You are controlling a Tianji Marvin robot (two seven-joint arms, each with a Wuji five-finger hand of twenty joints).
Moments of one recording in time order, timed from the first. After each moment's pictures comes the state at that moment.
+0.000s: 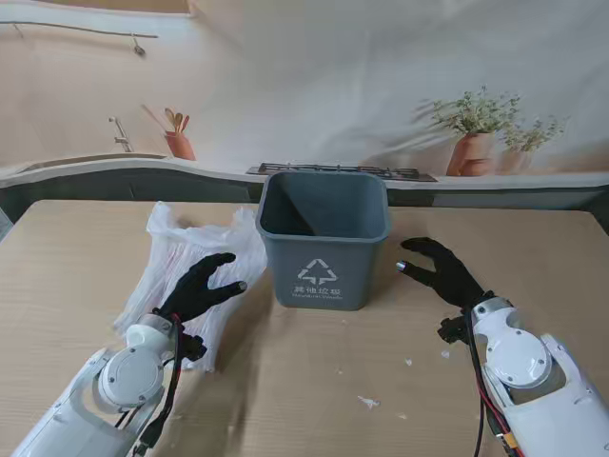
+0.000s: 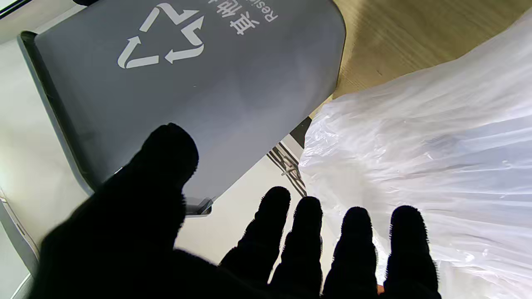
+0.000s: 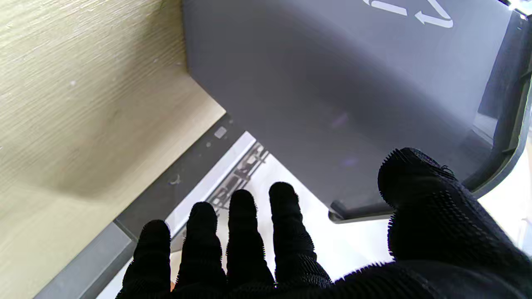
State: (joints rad) left arm 1.61 -1.14 -1.25 -1.61 0.30 0.00 0.05; right arm -1.60 -1.11 1.47 -1.53 -0.26 -0.16 0.09; left_hand 0.58 -0.37 0.55 -0.08 0.32 0.26 0.31 0.21 0.22 0.20 0.34 0.27 0.10 0.24 0.27 0.38 -0.08 0.31 0.66 0.33; right_hand 0.39 -0.29 0.45 -0.09 0.20 0.08 0.72 0.19 0.20 0.08 0.63 0.31 0.15 0.05 0.34 0.24 -0.05 0.06 0.30 0.62
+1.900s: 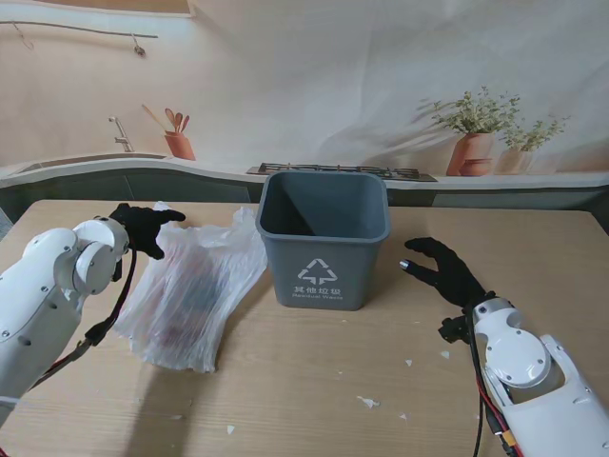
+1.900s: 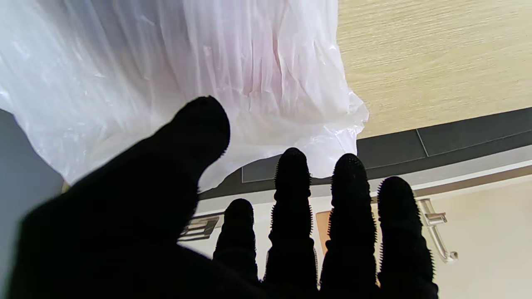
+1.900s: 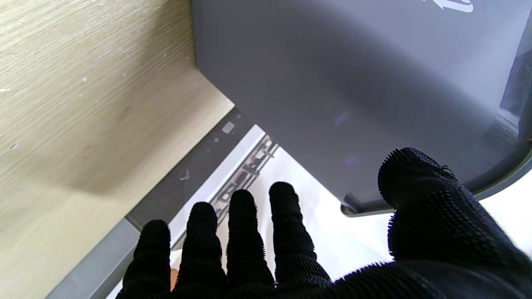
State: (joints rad) left arm 1.12 -0.99 -1.20 -1.33 1.05 -0.02 -0.46; right arm -1.60 -1.11 1.47 -1.51 -0.25 -0.15 0.07; left_hand 0.64 -0.65 0.86 -0.08 0.19 -0.07 0.27 0.18 0.53 0.06 0.88 0.84 0.41 0.23 0.99 0.96 0.03 0.28 1.16 0.63; right_hand 0.39 -0.29 0.45 -0.09 0.20 0.08 0.72 0.20 0.20 0.08 0.63 0.31 0.15 0.05 0.34 0.24 -0.05 0.06 0.30 0.63
